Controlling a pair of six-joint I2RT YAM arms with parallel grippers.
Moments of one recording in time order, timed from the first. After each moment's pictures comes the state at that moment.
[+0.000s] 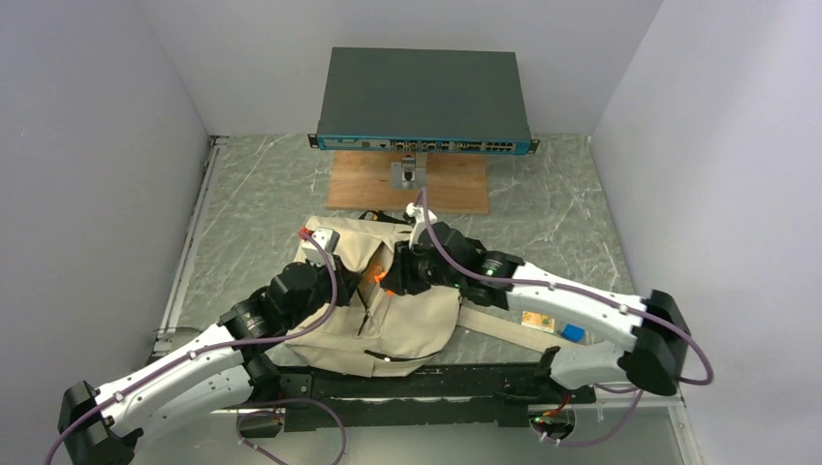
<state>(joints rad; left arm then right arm) -0.87 0.68 0.48 -0.17 -0.22 -0.55 1.04 1.24 0.97 -0.32 0.00 0.65</state>
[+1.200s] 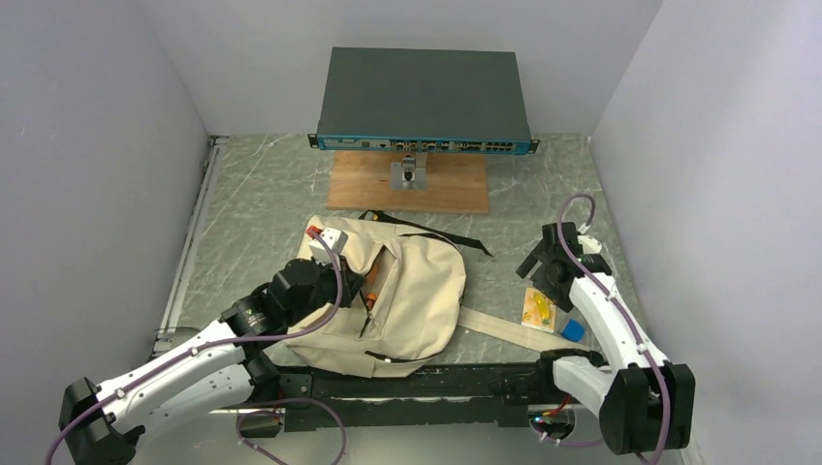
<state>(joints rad) -0.86 0.72 0.51 -0.18 -0.15 -0.48 0.08 1.01 0.66 -0.78 0.29 0.78</state>
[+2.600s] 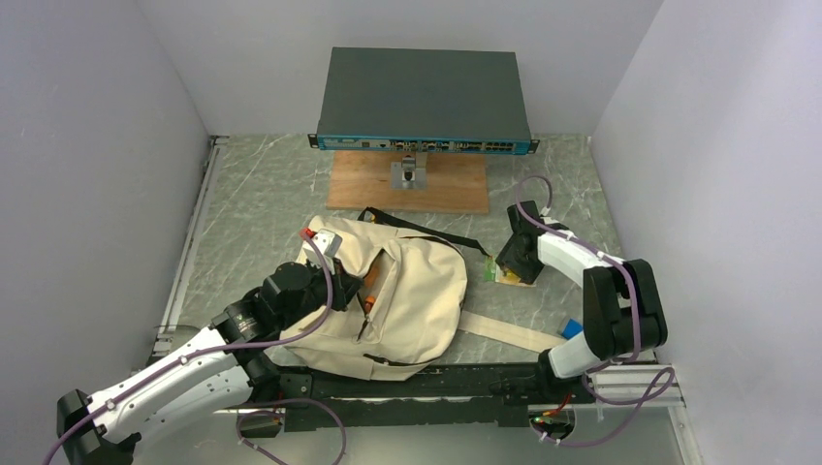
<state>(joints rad) -0.86 0.64 0.51 -0.22 -0.11 -0.49 0.19 1.49 0.78 -0.52 0.22 0.80</state>
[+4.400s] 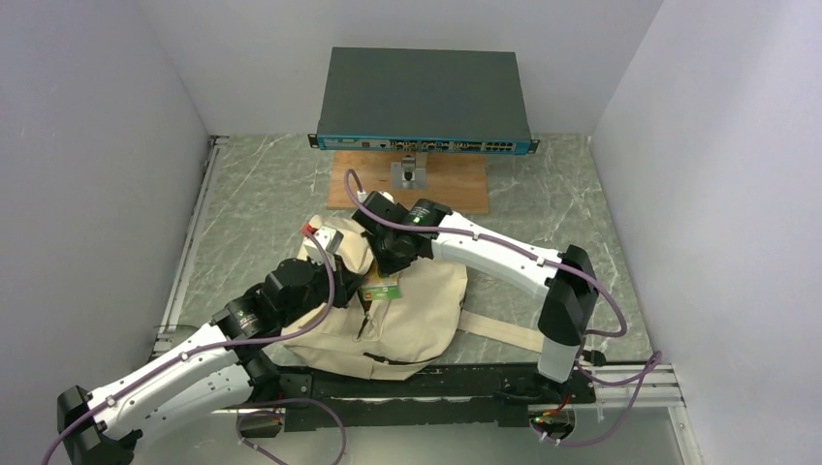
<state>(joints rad) -0.87 0.67 0.55 -0.25 -0.13 -0.49 1.02 1.79 1.67 -0.97 0.11 0.53</state>
